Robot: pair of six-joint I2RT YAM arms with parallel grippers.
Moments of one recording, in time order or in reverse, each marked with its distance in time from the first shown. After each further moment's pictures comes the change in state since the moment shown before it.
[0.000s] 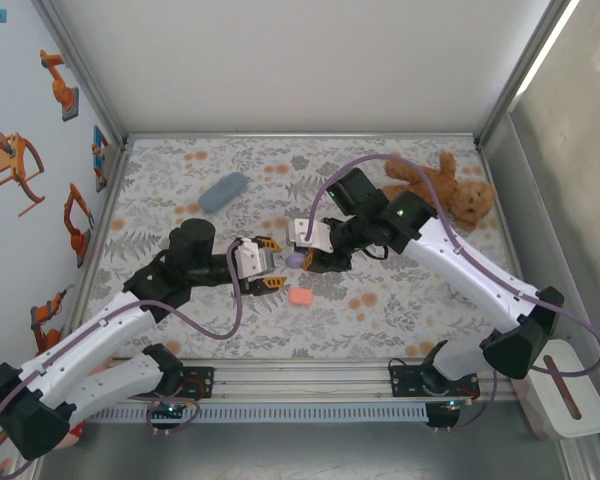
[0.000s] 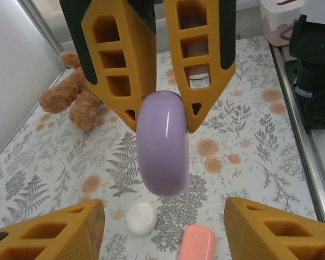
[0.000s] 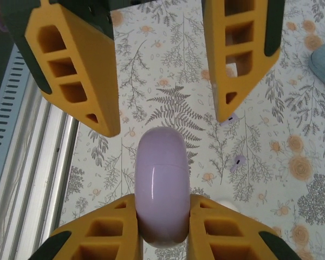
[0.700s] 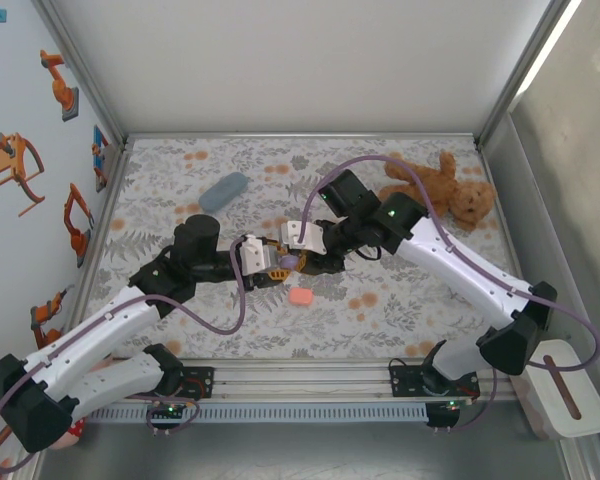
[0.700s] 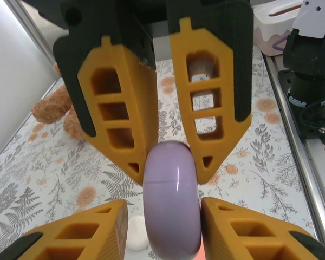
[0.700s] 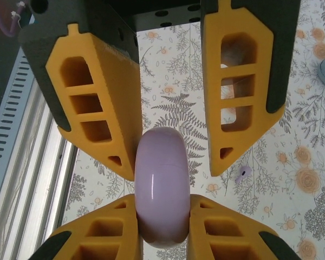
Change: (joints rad) left arm -0.008 0.045 0.025 0.034 0.034 -0.012; right arm 0.028 0.033 0.007 0.026 0.007 0.012
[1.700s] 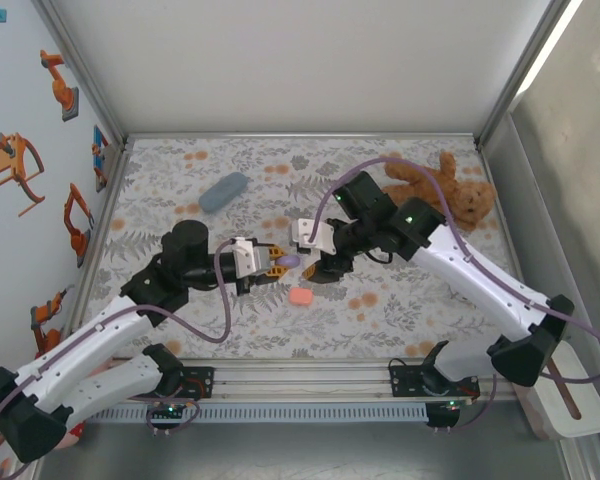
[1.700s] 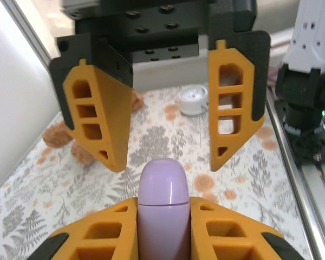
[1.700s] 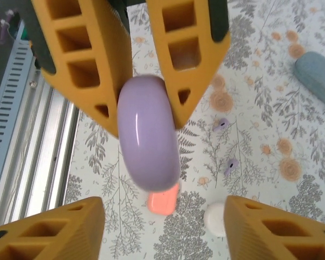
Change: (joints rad) left arm -0.011 -0.101 -0.059 0.112 0.022 -0.089; right arm -0.028 -0.117 -0.063 0.031 0.011 0.040
